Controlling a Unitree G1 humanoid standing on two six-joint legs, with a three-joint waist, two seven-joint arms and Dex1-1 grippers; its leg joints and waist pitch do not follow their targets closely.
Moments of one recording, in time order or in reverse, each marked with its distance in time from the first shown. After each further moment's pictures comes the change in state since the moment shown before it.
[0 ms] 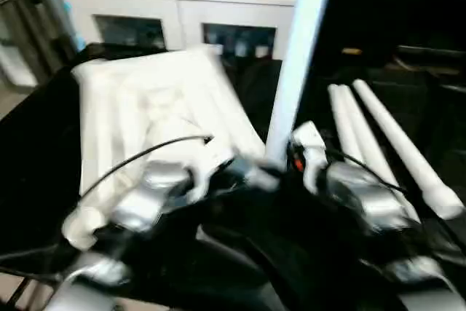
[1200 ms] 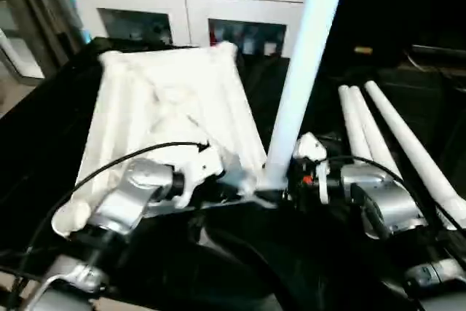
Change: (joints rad) left arm 0.059 0.198 -0.067 -0.113 -0.044 -0.121 -0.376; right arm 0.055 -0.208 0.137 -0.149 0.047 0.018 0.571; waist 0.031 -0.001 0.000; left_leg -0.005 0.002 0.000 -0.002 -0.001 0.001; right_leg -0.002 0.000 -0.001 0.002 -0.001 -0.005
